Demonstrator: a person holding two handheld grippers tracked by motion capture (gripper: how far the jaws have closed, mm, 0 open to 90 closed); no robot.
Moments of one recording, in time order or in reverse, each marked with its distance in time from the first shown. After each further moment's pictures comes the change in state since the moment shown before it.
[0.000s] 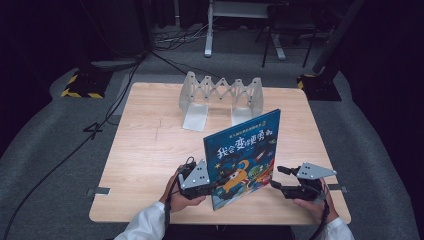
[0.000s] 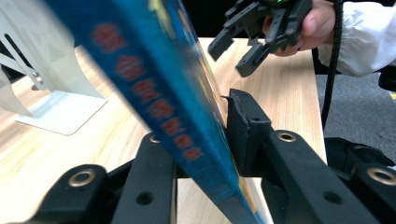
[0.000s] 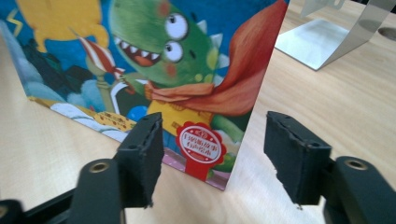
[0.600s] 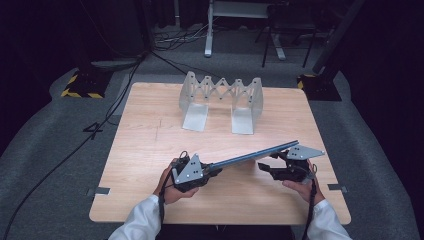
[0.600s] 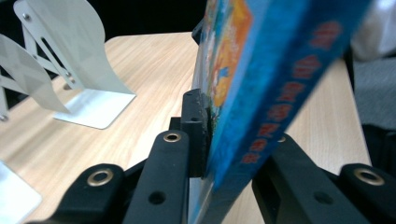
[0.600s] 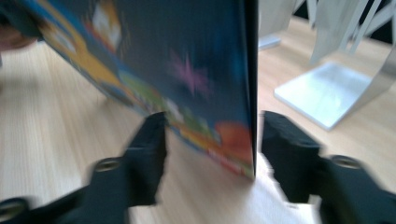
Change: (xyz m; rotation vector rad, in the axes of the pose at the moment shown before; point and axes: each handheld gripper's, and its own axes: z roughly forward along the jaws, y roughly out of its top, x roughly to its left) left arm 0.022 -0.008 -0.009 0.015 0.048 0.044; right arm -0.018 0.039 0.034 -0.103 0.068 0.025
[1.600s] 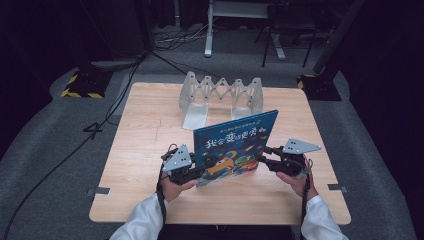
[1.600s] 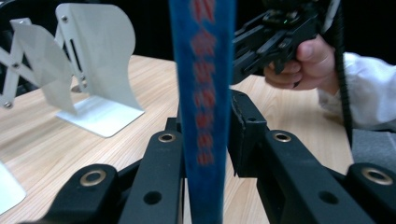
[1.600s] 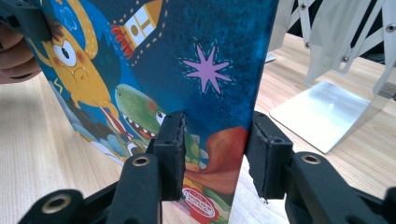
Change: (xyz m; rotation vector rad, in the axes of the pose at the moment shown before) left arm 0.021 -0.011 -0.004 -0.175 0.005 -0.199; right arm 0.001 0.018 0.010 -0.018 -0.020 0.001
